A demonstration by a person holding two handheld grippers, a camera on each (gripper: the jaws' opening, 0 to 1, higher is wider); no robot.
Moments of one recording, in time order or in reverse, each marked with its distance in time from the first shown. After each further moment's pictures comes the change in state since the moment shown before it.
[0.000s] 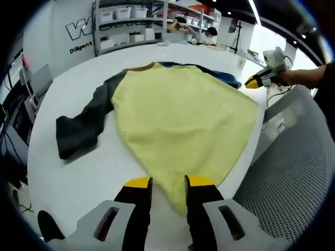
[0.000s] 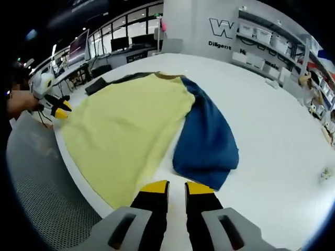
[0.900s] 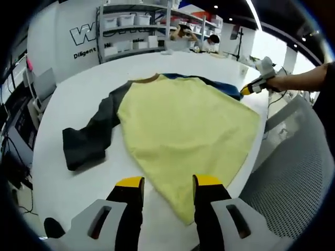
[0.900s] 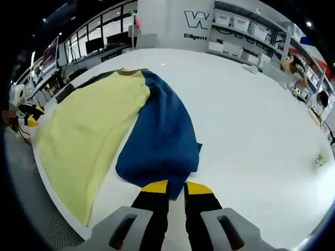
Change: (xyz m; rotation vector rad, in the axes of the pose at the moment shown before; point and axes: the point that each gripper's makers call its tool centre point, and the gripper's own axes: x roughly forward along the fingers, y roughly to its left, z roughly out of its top) left arm -0.005 0.005 0.017 0.002 -0.032 0.009; right arm 0.029 -0.044 -0.006 0.094 0.053 -0.072
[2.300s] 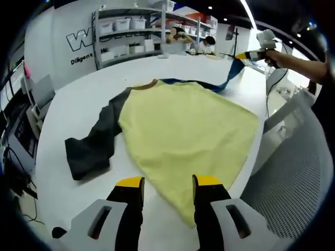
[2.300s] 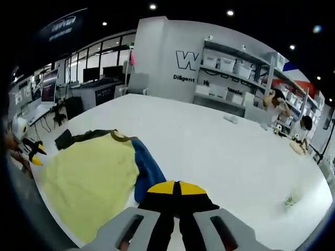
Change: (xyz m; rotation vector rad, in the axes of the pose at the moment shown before) left arm -0.006 0.006 0.013 0.043 -0.026 -0.012; right arm -0.093 -0.026 0.159 -0.029 -0.372 -0.111
